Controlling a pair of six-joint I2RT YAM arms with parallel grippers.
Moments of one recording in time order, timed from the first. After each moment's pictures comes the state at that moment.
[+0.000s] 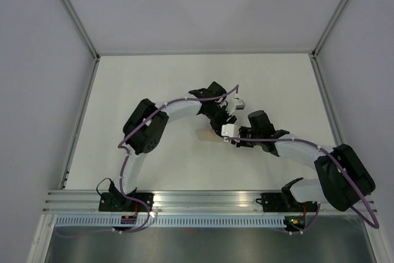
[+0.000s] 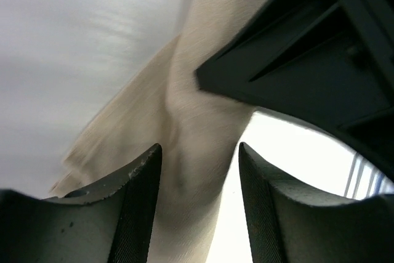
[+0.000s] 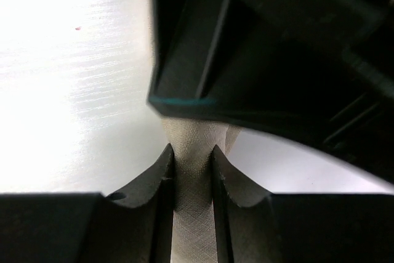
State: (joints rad) left arm -0.76 2.19 1.60 -0.53 0.70 0.27; right arm 0.49 1.33 0.51 -0.02 -0.33 -0.94
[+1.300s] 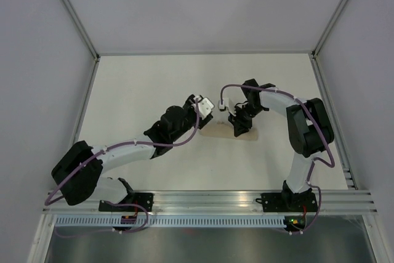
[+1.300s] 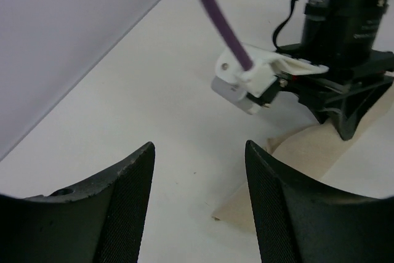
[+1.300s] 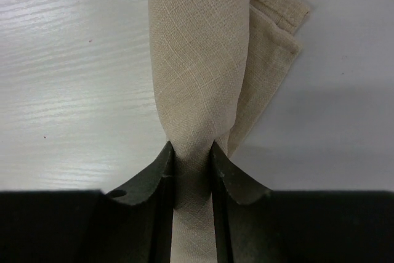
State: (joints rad) left arm -0.82 1.36 0.70 0.53 -0.11 0.31; right arm 0.33 1.88 1.22 -0.82 -0.61 -1.00
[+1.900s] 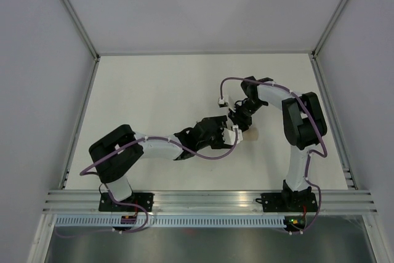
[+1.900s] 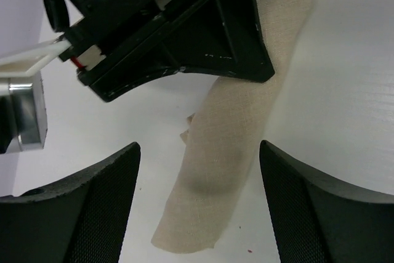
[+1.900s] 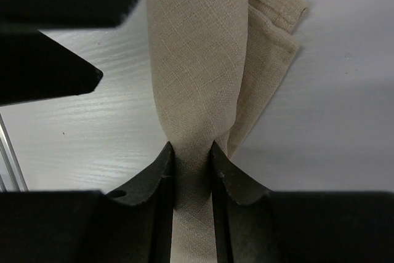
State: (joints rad) left arm -1.02 1.70 0.82 0.43 -0.11 0.66; right arm 0.30 2.00 1.36 -0.98 -0.65 -1.00
